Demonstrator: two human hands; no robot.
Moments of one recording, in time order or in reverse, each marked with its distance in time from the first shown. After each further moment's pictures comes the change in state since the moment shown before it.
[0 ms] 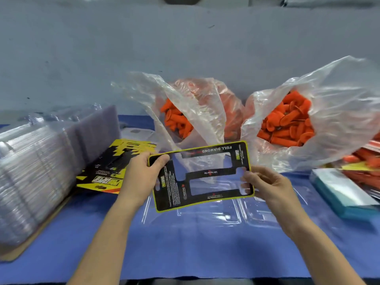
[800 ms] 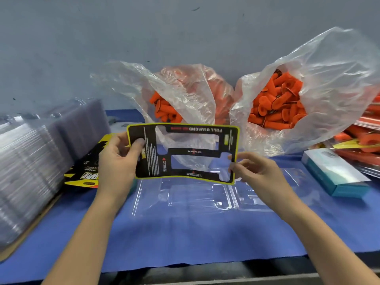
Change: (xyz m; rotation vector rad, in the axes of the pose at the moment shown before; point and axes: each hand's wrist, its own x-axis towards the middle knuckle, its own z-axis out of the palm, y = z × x) left_hand -0.002 -0.002 0.001 -0.227 0.198 0.190; right_hand -0.005 -0.002 -0.006 -0.257 -0.083 -0.156
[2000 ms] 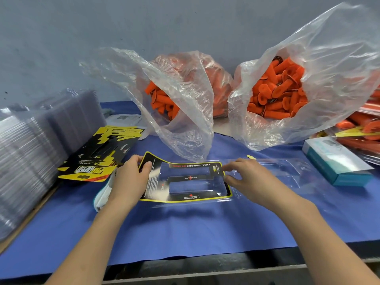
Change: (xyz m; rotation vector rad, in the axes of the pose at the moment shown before) left_hand -0.022 -0.046 0.013 0.787 -0.229 -0.225; right_hand 0.012 0.033 0.006 -0.879 -0.285 0.019
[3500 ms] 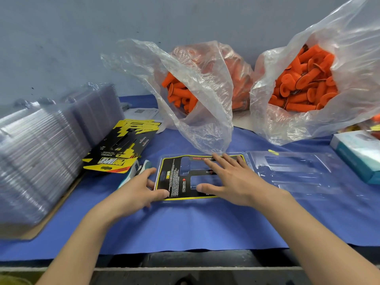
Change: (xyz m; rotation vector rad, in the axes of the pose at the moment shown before) left_hand -0.021 -0.044 -0.033 -0.152 -0.575 -0.139; right_hand 0.027 -0.048 0.049 -0.146 -0.257 -0.165
